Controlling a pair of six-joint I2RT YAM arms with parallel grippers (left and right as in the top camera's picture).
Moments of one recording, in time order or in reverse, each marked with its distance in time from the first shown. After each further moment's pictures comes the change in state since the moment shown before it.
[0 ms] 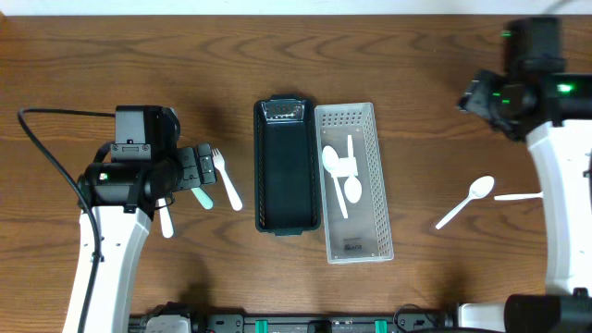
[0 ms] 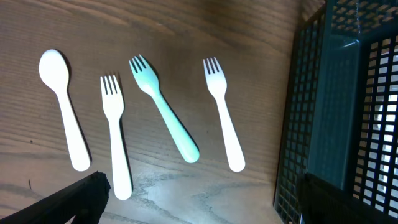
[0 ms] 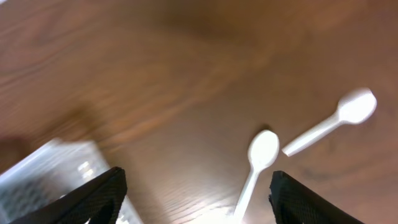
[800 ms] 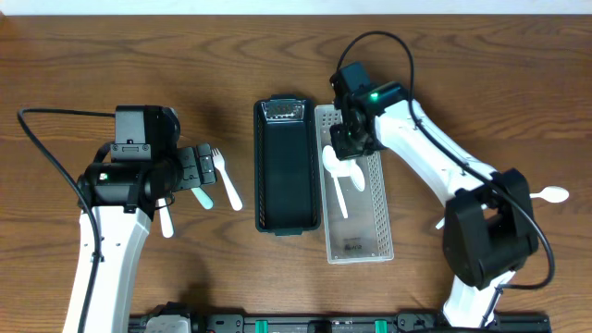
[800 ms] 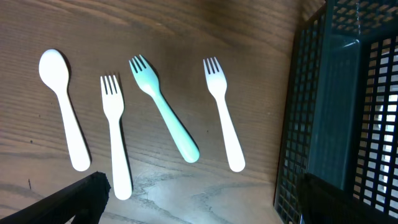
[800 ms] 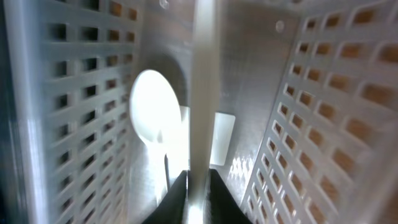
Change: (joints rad) left arm 0.000 0.000 0.000 0.000 0.000 0.000; right arm 0.517 0.397 -0.123 0.224 -0.197 -0.259
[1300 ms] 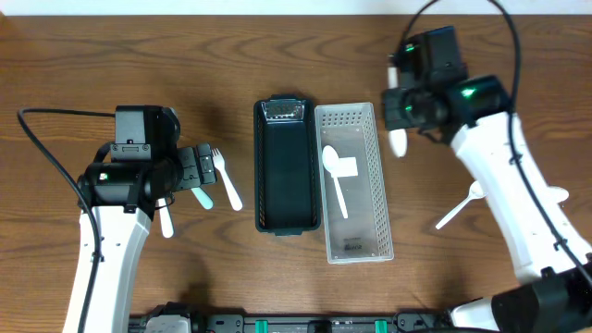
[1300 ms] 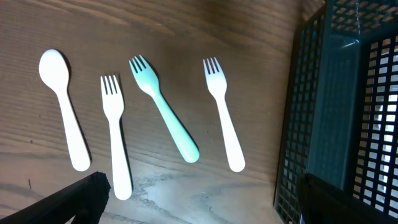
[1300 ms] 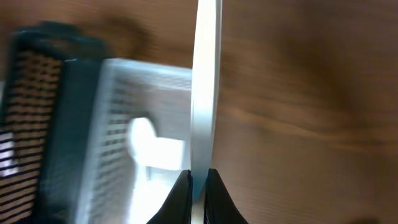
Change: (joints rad) left arm 0.000 0.000 0.000 0.000 0.000 0.000; right arm -0.126 -0.328 0.046 -0.017 0.013 -0.100
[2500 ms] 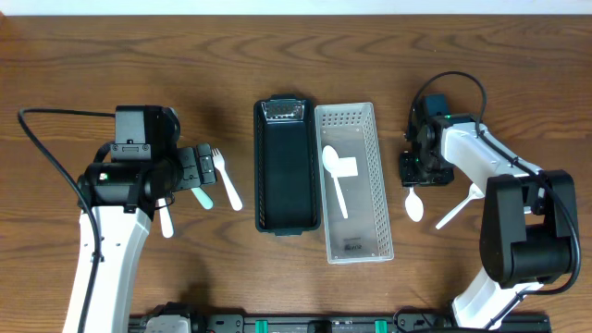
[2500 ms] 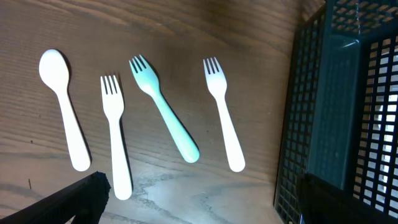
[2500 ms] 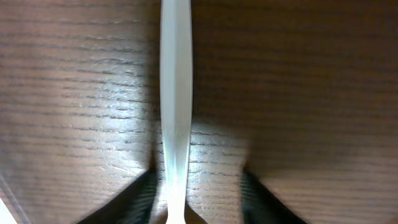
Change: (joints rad) left arm 0.000 0.000 0.000 0.000 0.000 0.000; right arm -0.225 0.252 -0.435 0.163 0.015 -0.087
